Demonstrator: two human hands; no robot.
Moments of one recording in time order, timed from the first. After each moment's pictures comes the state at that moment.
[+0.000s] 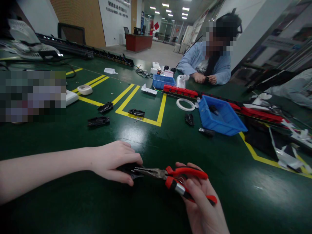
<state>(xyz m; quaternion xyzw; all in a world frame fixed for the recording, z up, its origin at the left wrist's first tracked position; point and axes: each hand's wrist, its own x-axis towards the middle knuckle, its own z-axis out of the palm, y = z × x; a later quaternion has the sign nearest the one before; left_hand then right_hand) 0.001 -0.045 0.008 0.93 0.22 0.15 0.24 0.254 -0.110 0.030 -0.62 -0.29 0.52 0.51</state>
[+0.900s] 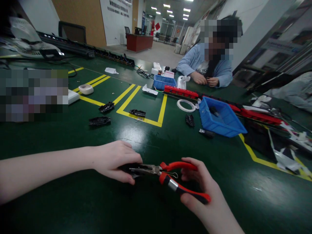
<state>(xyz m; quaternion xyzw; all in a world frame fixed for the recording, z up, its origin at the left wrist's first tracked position) 0.000 -0.043 0.006 0.94 0.21 0.16 0.22 0.287 -0.087 0.026 -0.60 -0.58 0.42 0.36</state>
